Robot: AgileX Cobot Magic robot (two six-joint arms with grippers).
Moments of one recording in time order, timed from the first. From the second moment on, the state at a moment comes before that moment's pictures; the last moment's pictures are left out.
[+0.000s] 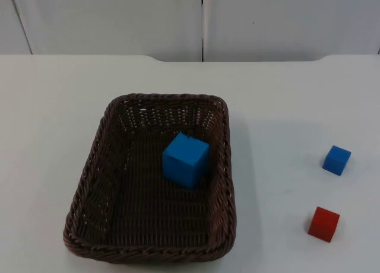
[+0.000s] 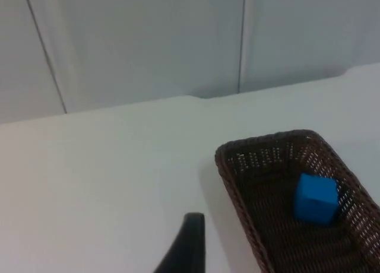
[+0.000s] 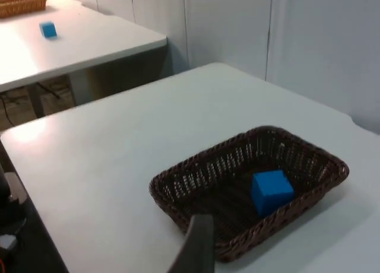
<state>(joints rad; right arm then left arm) 0.87 0.01 -0.51 0.08 0.77 -0.07 -0.14 0.15 -0.75 -0.15 1.02 0.10</state>
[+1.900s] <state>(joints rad) 0.87 0.00 -0.52 0.05 1.08 -0.04 -0.14 0.00 -0.50 -0.03 1.08 0.03</state>
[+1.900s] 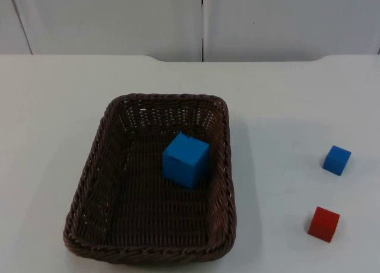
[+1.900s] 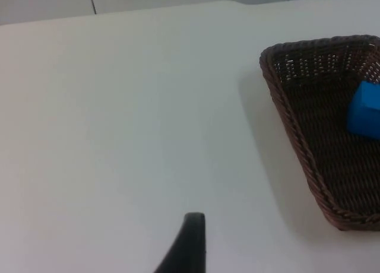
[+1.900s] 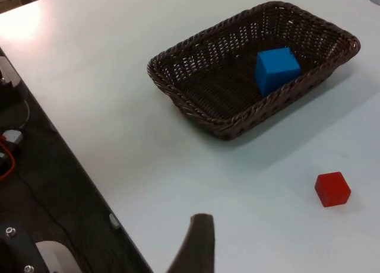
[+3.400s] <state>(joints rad) 0.87 0.00 -0.52 0.05 1.08 -0.04 -0.14 0.00 -0.50 -0.04 1.08 0.04</state>
